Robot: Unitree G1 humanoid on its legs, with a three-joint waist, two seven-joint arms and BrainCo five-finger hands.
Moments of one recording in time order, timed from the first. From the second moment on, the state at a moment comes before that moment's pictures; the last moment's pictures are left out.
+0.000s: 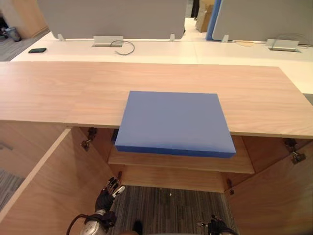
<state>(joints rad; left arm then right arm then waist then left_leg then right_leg) 0.34 0.14 0.00 0.34 -0.49 -0.12 -0.14 0.01 -0.09 -0.25 1.11 -0.03 0.04 -0.04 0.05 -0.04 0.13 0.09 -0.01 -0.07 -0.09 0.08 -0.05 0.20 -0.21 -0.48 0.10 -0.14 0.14</state>
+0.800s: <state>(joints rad) 0.38 -0.07 0.29 -0.57 -0.44 -0.24 0.05 0.02 -0.06 -0.25 1.17 -0.03 0.02 -0.06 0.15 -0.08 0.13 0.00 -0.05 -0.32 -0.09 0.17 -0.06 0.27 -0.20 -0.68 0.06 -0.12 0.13</state>
